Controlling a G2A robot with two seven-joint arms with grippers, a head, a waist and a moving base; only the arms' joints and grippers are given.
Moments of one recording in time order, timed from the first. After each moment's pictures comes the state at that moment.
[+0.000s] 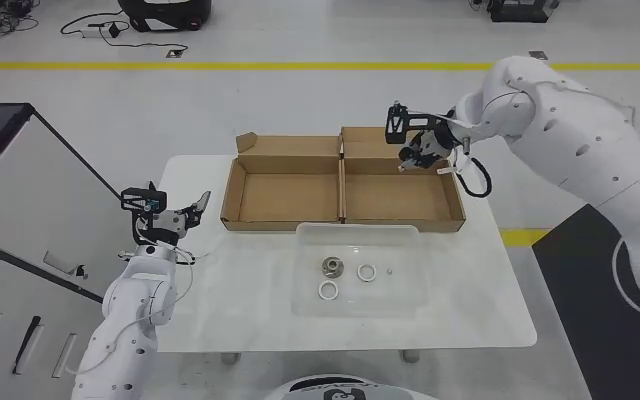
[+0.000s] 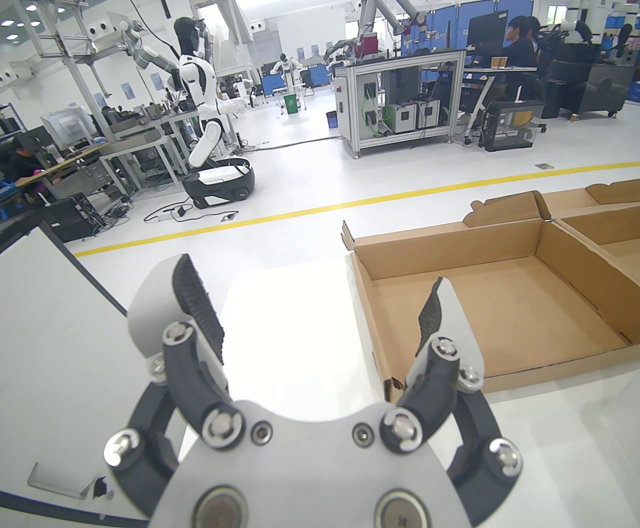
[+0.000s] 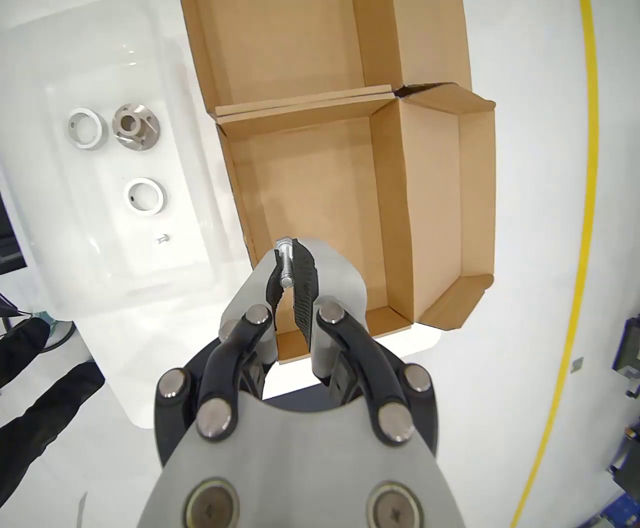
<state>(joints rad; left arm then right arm) 1.73 -1.15 -1.60 -1.80 1.33 0.00 0.00 -0.11 -0.89 0.17 -1.18 -0.32 -0.83 0.99</state>
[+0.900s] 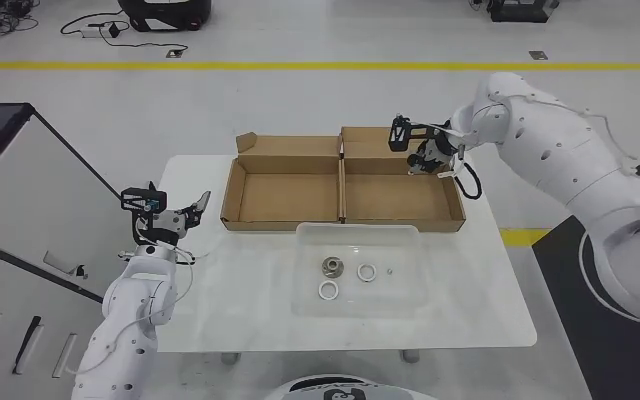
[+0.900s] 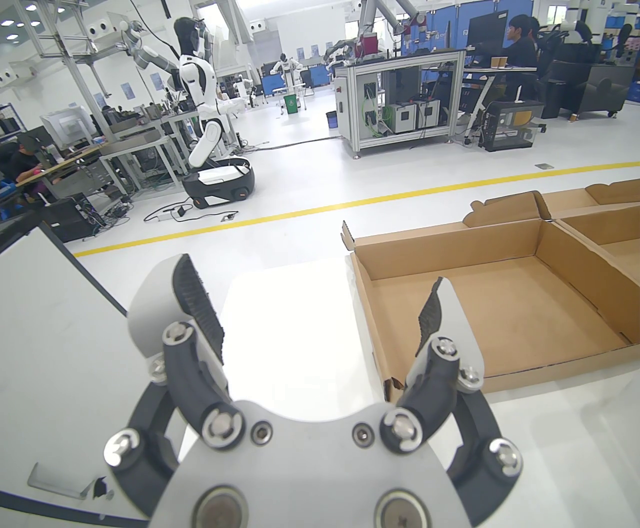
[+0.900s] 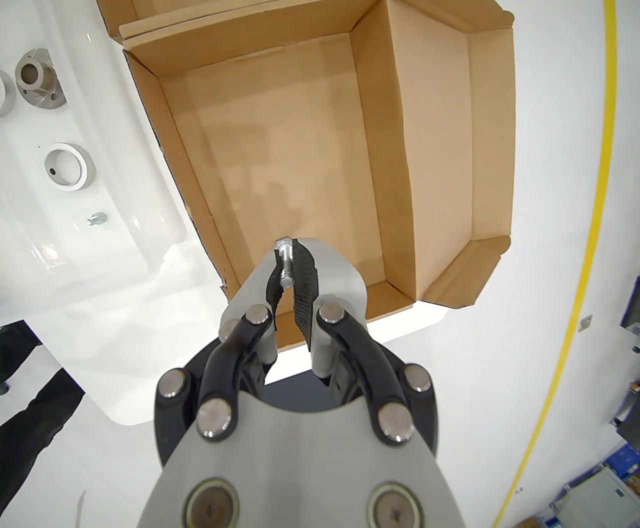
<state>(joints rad) 1.73 -1.15 -1.60 -1.80 1.33 0.00 0.00 -0.18 -0.99 0.17 -0.97 -0.45 -0.86 0.96</state>
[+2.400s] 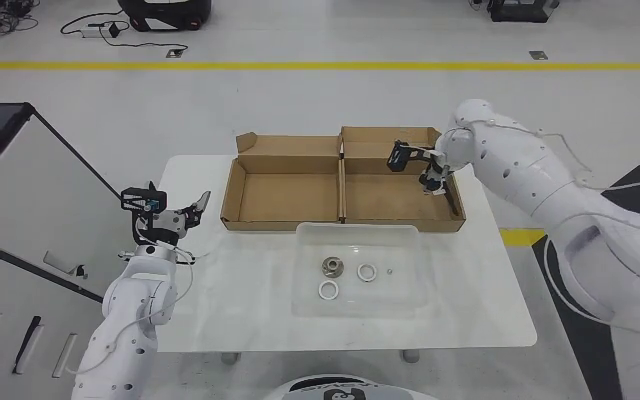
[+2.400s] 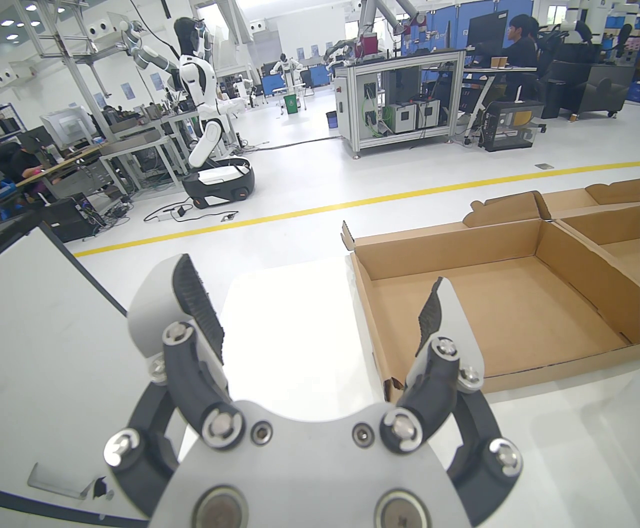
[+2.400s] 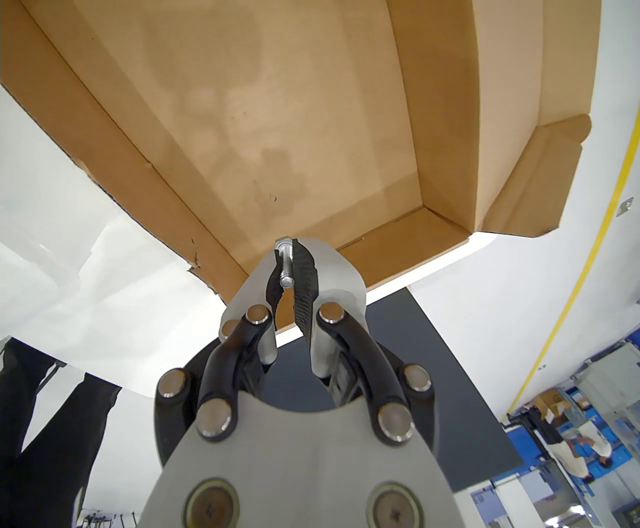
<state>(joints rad) 1.73 -1.15 -1.60 -1.80 1.33 0.00 0.00 -0.28 -1.11 0.17 -0.83 -0.56 -0.65 1.17</state>
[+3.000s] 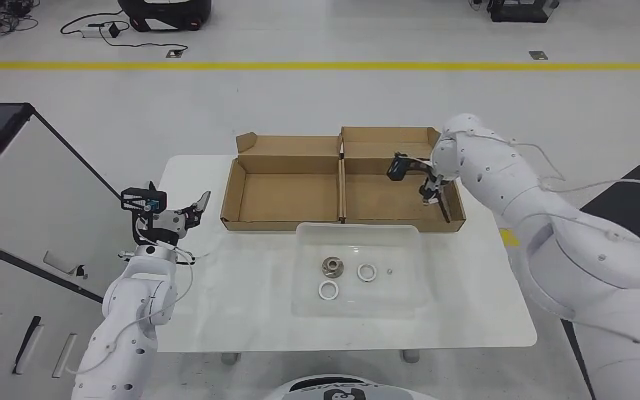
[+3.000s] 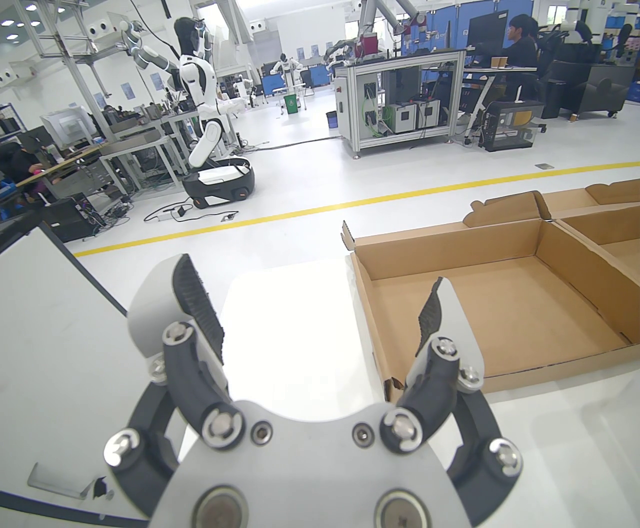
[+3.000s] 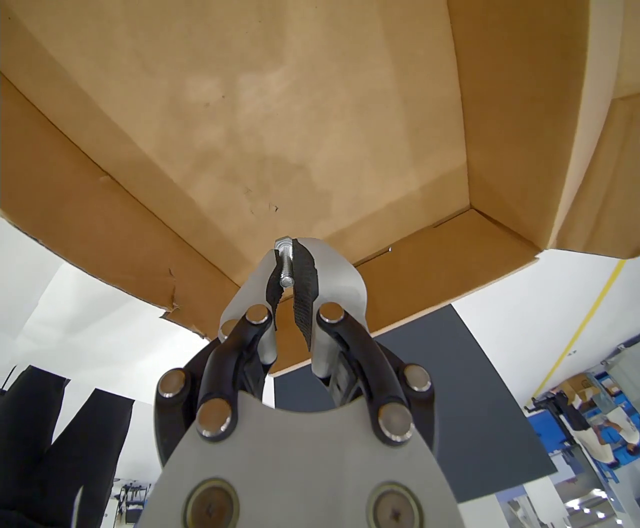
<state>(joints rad) 1.73 -1.15 -1.60 -1.80 1.33 0.00 0.00 -0.32 -1.26 0.17 -0.53 -0.62 -0.71 1.11</state>
